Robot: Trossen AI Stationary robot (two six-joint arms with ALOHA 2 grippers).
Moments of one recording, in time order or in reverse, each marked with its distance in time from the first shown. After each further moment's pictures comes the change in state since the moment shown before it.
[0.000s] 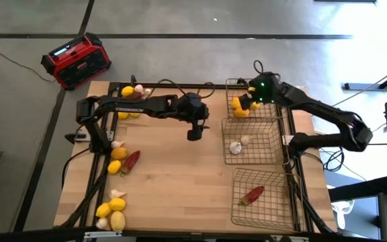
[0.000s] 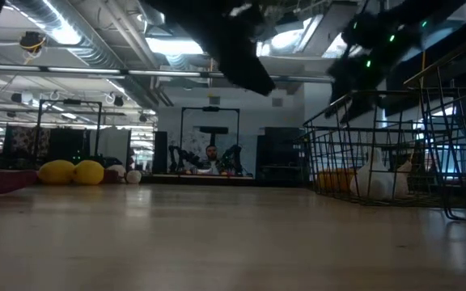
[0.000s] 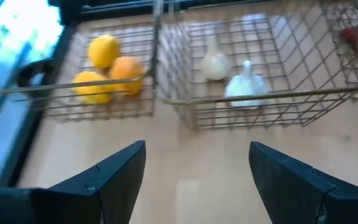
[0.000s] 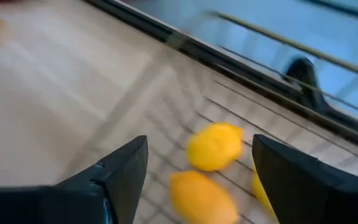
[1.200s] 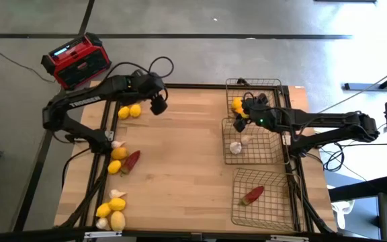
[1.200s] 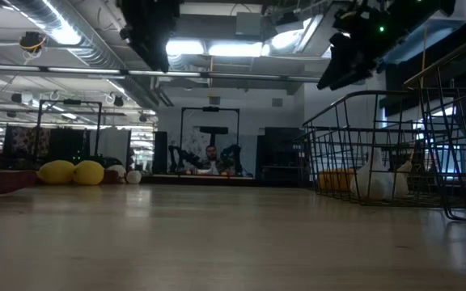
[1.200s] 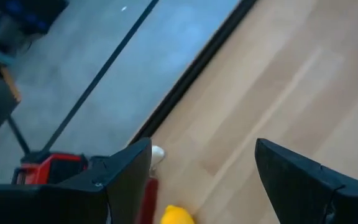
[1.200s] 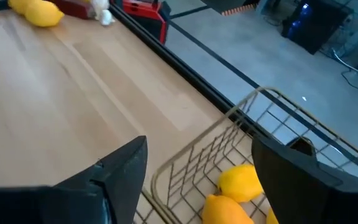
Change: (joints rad) left arm 0.166 -0.397 0.000 -0.715 -0.528 -0.351; right arm 0.589 -0.088 -0.056 0.084 0.581 -0.005
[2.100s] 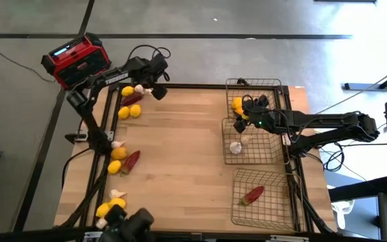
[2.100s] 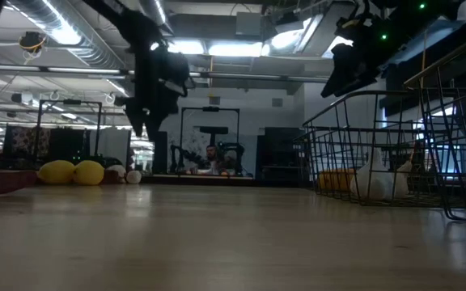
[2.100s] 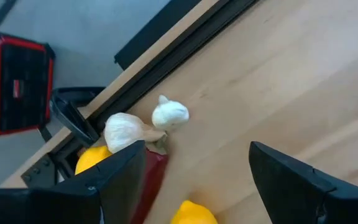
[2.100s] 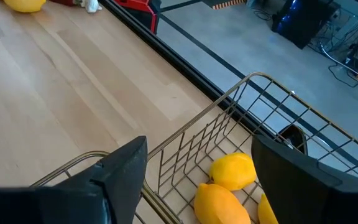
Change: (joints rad) left arm 0.454 0.384 0.000 0.038 0.236 0.066; right arm 0.001 0.000 -0.036 -0.003 0.038 0.016
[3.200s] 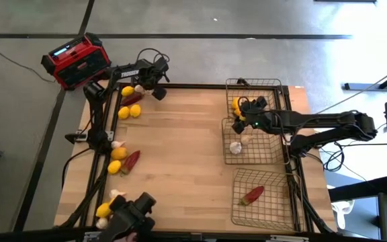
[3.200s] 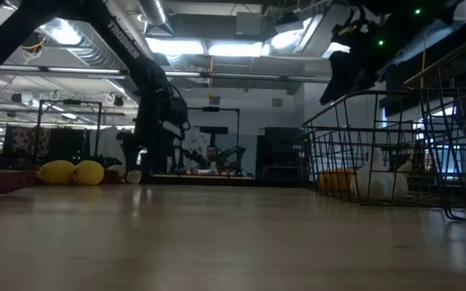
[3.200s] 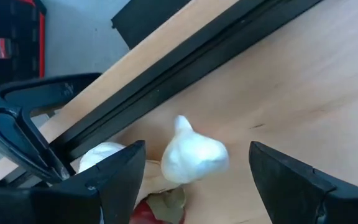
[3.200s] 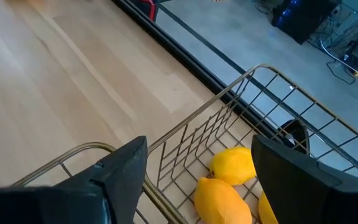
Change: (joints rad) left arm 0.110 0.259 0.000 0.120 -0.009 0.019; right arm 0.000 0.045 -0.001 -0.002 0.000 0.000
